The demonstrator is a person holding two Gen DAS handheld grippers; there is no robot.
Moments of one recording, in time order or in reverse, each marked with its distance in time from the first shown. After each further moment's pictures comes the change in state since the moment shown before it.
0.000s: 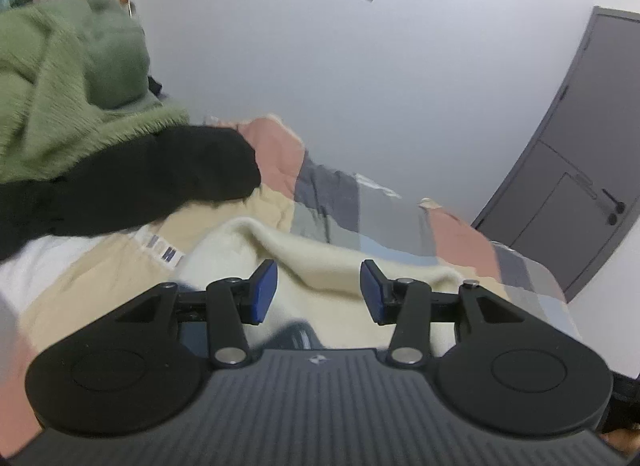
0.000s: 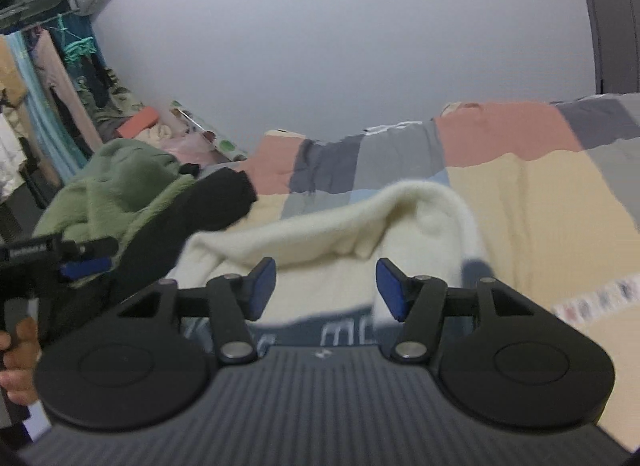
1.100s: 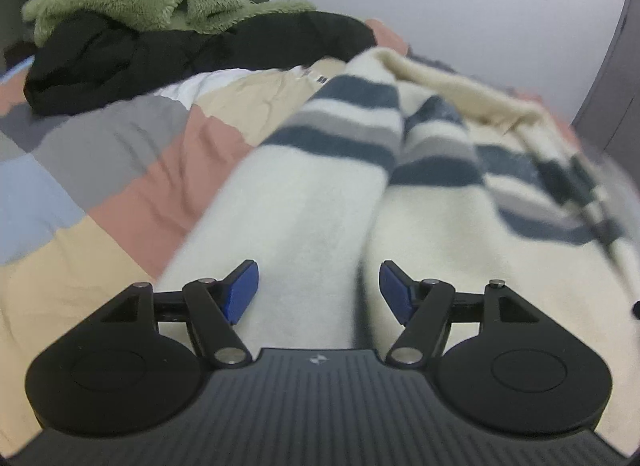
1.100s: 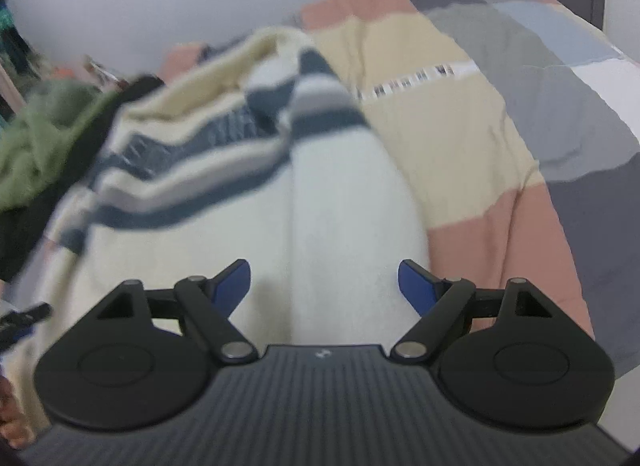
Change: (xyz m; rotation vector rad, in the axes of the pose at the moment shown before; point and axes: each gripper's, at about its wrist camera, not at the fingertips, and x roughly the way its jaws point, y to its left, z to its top) left arm -0.105 0.075 -0.210 0.057 0.150 0.303; right arm -0.117 -0.029 -0.158 0.113 0.211 -0.305
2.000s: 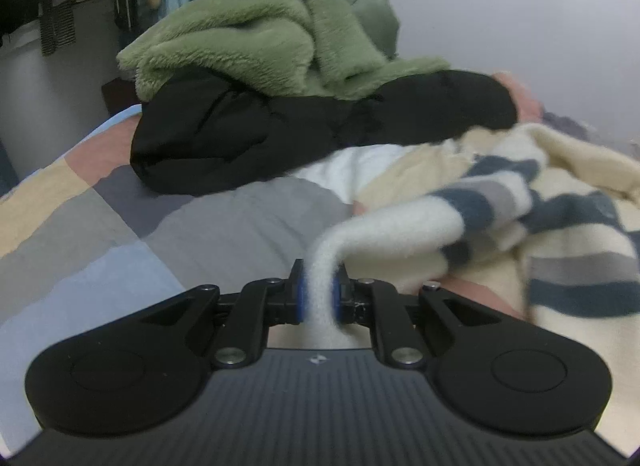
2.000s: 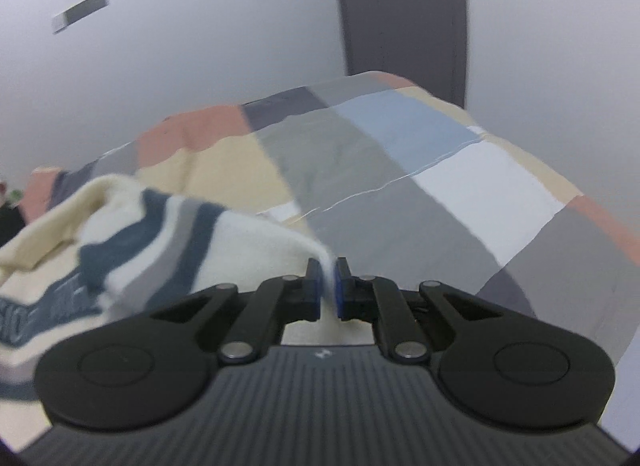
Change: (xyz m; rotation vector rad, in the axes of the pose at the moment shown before) left arm 0.025 0.082 0.075 -0.052 -0.110 0.340; right arm -0.011 -0.099 0.091 0.180 -0.287 -0.362
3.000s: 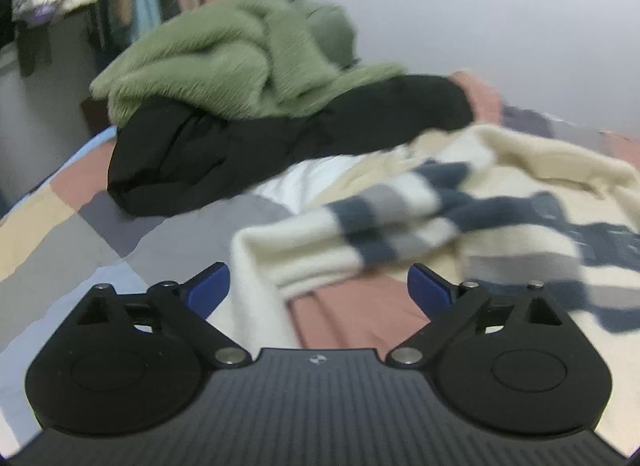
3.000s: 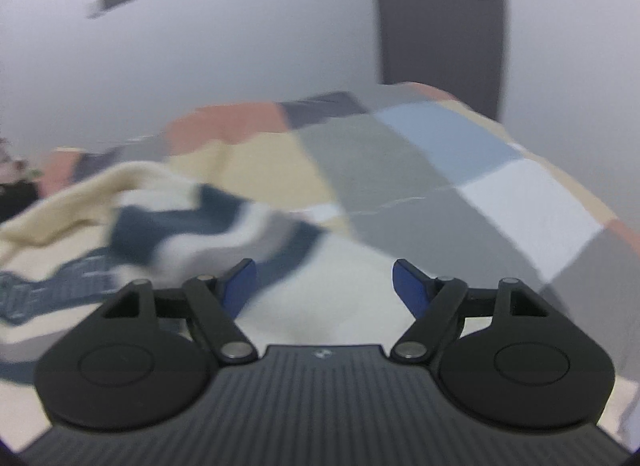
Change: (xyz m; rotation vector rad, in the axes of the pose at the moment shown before) left arm -0.059 -0.045 0.009 0.062 -0.013 -0.076; right arm 0.001 0.033 -0.016 -0.108 -0.036 0.118
